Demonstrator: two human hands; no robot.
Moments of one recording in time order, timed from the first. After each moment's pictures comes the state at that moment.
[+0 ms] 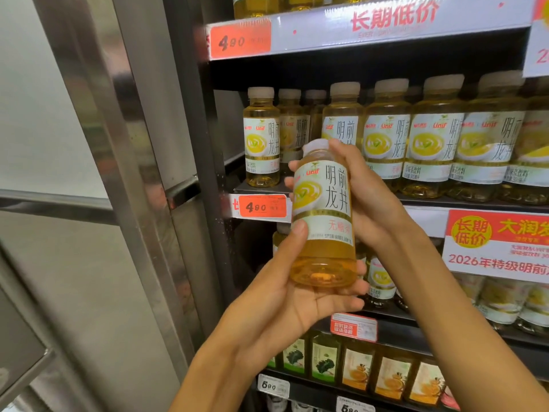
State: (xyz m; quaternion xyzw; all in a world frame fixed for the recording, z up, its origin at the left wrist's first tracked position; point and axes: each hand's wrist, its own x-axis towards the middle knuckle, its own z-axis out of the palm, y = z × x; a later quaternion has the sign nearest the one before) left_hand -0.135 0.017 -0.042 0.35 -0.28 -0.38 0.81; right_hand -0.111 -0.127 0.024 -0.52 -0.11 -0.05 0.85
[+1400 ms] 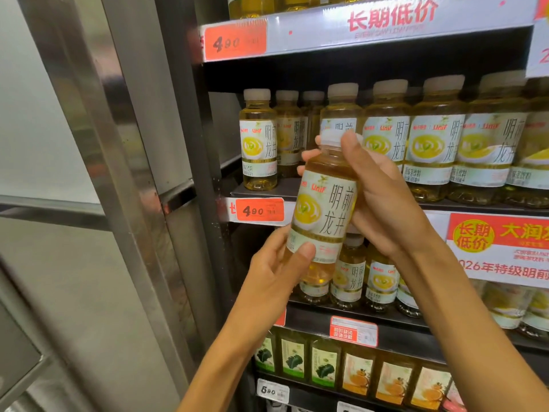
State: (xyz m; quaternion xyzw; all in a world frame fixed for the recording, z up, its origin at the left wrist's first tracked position) left_hand -0.109 0.015 -0.062 0.61 -0.36 -0.07 0.70; right_hand -0.123 -0.140 0.018 -0.59 -0.23 -0.18 0.75
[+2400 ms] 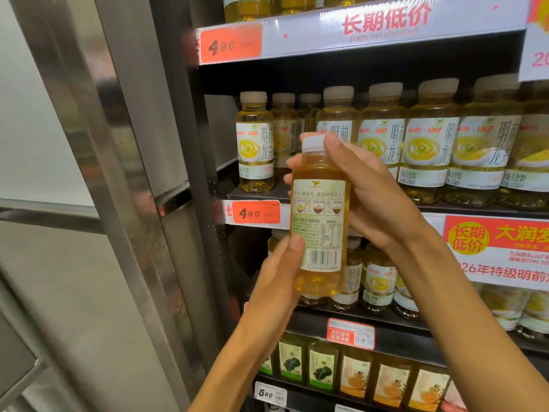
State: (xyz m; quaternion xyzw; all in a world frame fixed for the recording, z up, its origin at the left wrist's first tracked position) left_hand -0.114 0.000 -0.066 0.54 -0.34 -0.13 0.76; right_hand -0.121 -0.141 0.029 -0.63 -0.24 -0.14 0.73
